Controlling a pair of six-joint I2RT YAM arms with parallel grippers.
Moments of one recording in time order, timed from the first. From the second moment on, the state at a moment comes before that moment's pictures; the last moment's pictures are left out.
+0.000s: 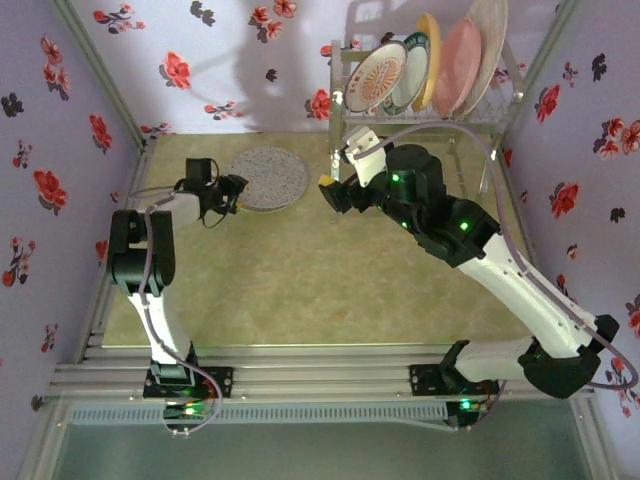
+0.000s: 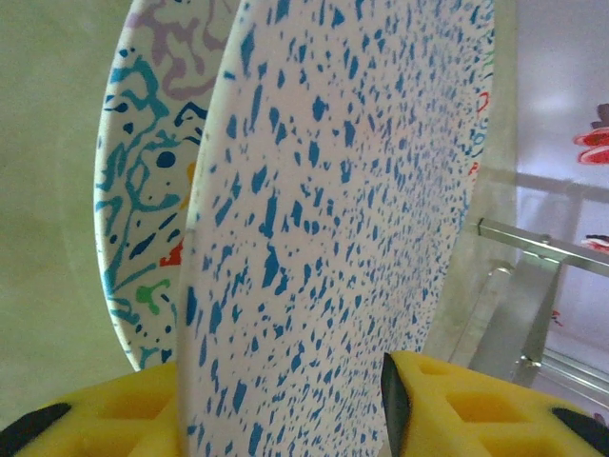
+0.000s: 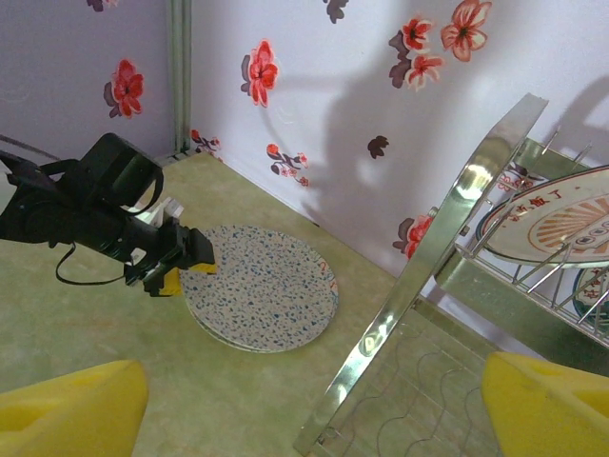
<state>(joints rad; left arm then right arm) -0.08 1.96 1.24 -0.08 0.40 -1.15 0.85 1.25 1.55 -0.58 0.21 -0.16</state>
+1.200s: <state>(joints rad) -0.08 2.06 1.45 -0.39 0.34 -1.07 0.85 1.25 1.55 -0.58 0.22 -0.15</state>
